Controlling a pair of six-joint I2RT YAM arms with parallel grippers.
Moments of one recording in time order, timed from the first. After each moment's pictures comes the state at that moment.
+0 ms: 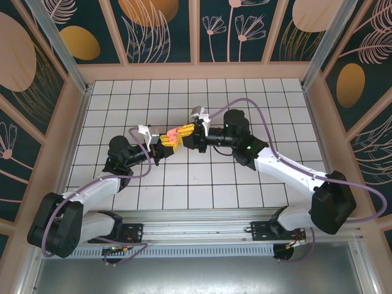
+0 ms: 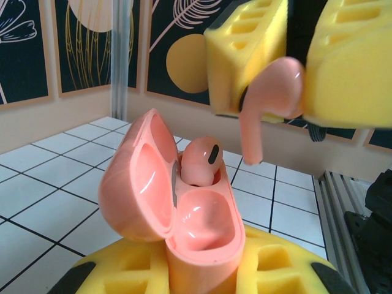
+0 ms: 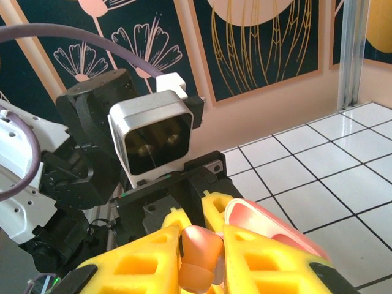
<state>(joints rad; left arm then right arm) -0.37 1.20 0.44 0.83 0.88 -0.21 0.76 1.36 0.97 0.27 -0.67 0.14</state>
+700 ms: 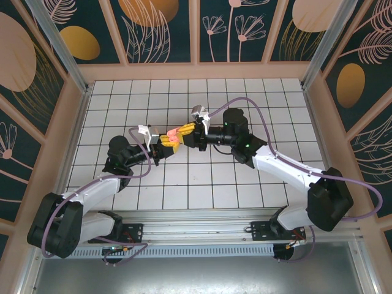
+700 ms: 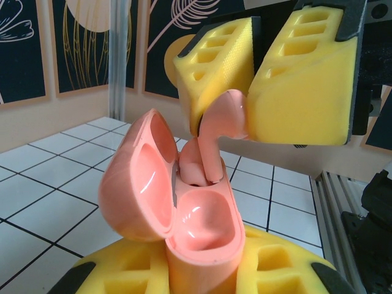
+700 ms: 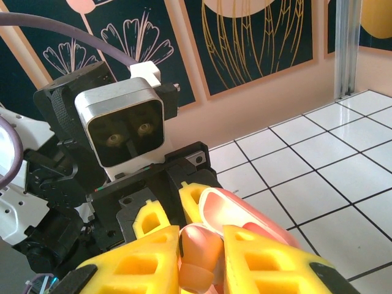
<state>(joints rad) -0.37 1.20 0.44 0.83 0.88 -0.21 0.73 1.38 0.97 0.29 -0.69 0.16</state>
